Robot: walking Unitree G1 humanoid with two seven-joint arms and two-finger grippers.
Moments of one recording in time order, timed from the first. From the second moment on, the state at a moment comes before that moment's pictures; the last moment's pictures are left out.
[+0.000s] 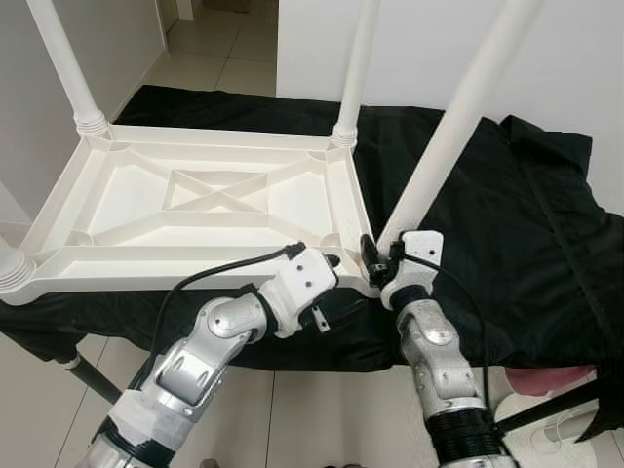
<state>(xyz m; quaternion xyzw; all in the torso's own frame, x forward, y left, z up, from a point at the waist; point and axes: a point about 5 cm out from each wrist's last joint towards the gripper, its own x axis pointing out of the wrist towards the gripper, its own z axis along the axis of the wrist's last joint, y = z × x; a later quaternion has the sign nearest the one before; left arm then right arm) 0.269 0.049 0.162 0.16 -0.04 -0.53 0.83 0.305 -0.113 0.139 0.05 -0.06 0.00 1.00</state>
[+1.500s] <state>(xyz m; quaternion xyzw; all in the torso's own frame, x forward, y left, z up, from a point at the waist) 0.269 0.053 0.161 0.16 -0.04 -0.52 0.84 0.312 -0.146 0.140 -0.04 -0.05 0.19 0.98</state>
